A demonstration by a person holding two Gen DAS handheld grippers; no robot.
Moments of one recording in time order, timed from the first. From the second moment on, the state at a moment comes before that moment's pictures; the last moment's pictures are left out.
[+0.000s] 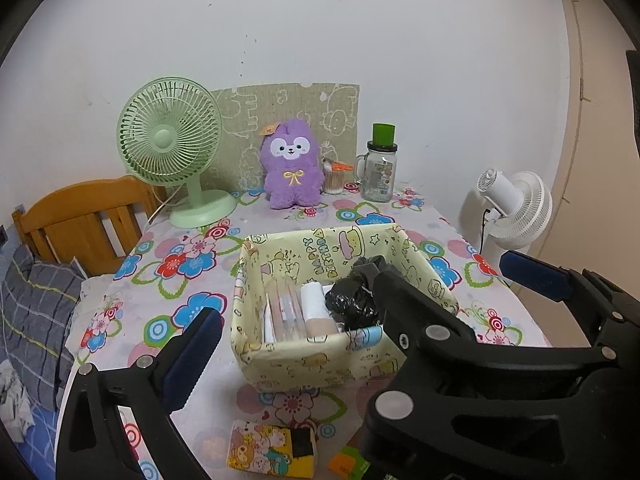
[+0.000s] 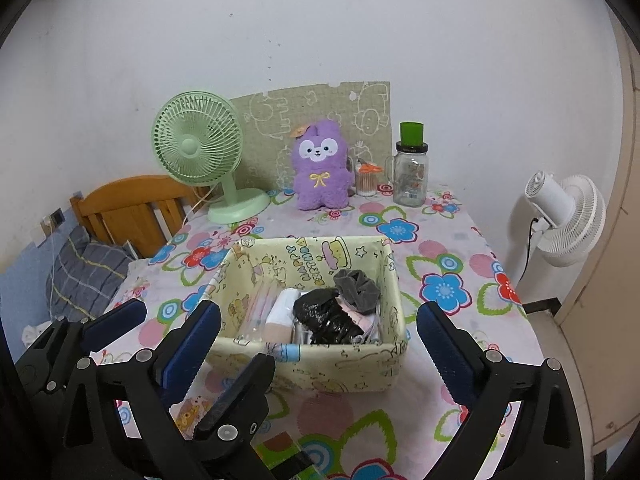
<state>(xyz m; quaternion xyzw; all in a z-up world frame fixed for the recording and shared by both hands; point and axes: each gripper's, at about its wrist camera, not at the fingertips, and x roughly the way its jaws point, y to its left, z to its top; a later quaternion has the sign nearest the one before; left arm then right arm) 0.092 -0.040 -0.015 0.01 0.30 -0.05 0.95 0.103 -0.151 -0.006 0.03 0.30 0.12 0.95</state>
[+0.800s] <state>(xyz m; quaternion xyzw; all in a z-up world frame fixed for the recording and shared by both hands) 0.054 -0.039 -0.027 0.02 0.29 -0.05 0.95 0.062 -0.148 -0.016 0.02 0.29 0.12 0.95</state>
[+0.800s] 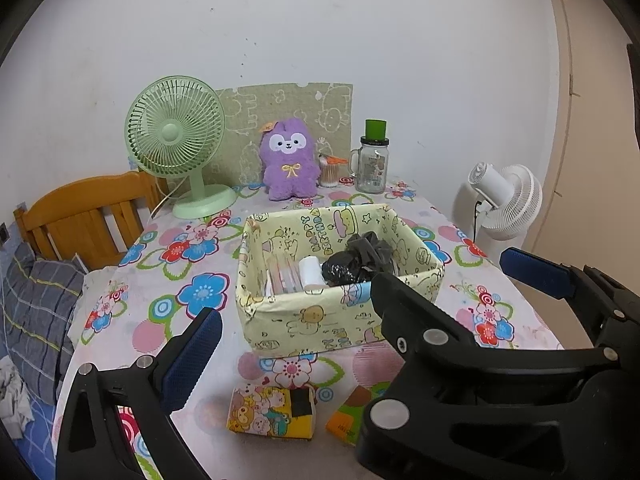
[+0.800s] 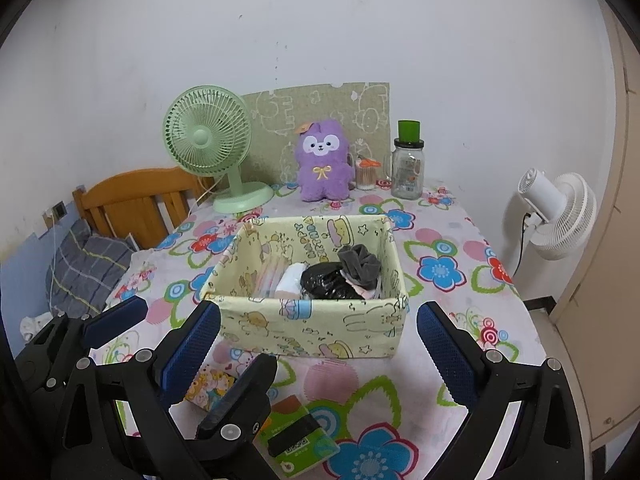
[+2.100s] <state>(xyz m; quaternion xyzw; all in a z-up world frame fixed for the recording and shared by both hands) 0.046 -0.021 -0.096 0.03 0.35 -0.08 0.93 0.050 -0.130 -0.088 0.01 0.34 0.14 0.93</state>
